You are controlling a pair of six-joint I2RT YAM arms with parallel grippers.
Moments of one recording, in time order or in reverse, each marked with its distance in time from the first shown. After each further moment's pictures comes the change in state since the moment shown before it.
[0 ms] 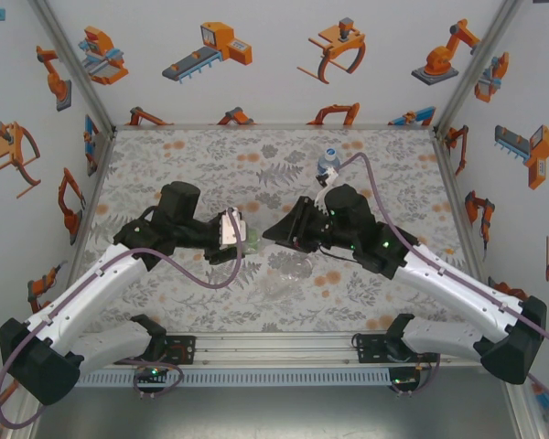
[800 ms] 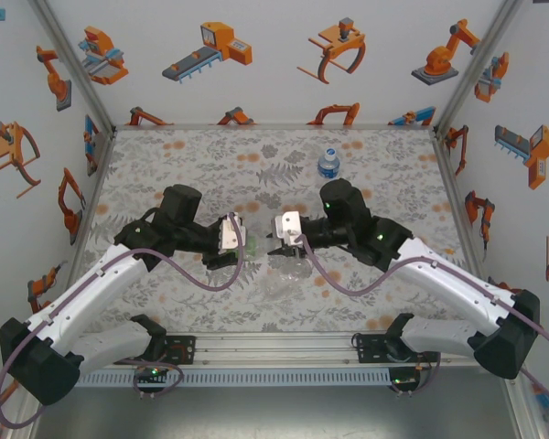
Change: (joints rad) left arm 0.000 -0.001 -0.008 -0.061 0.011 0.027; right arm -0.025 0.055 0.028 0.003 -0.488 -1.849
